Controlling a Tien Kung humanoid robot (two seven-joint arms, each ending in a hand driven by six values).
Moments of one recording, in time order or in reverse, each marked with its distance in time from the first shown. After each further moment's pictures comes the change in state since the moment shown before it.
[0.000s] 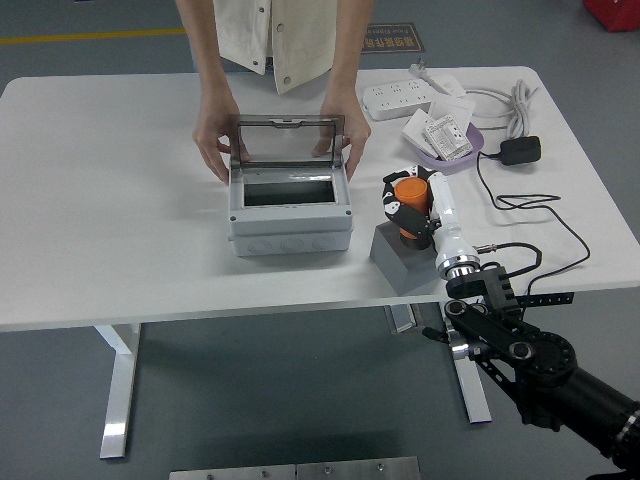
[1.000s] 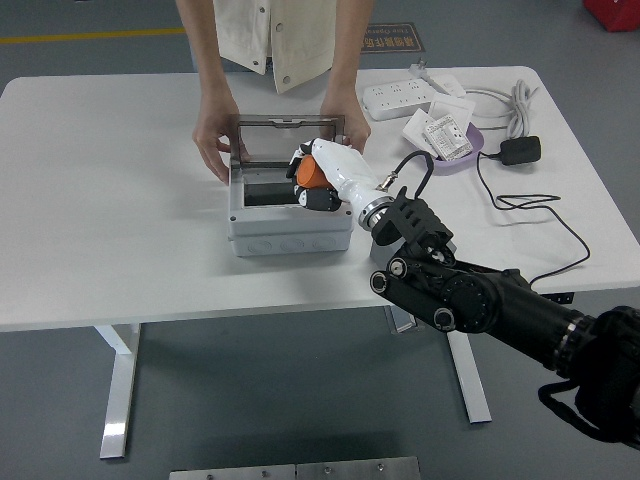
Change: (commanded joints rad) left arm -0.004 0.034 -0.021 0.000 0.026 -0.006 0.046; right arm 0.380 0.152 -0.291 -0.218 -0.487 0.149 -0.360
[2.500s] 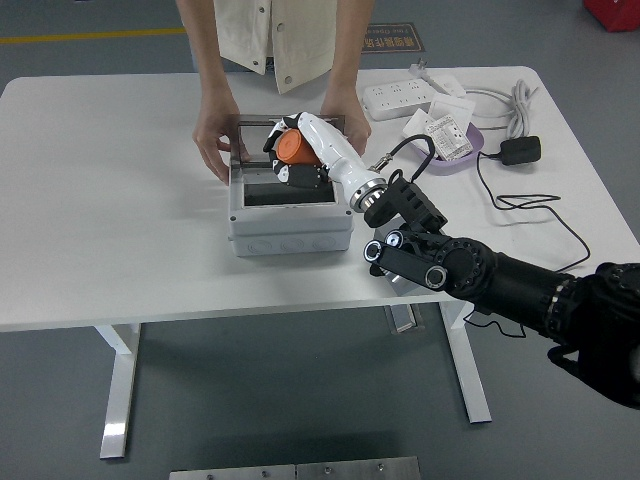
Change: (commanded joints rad) left arm -0.026 0.006 -0.029 0.000 0.069 -0.002 0.036; right arm 0.138 0.000 -0.305 -0.095 0.530 -0.101 0.303
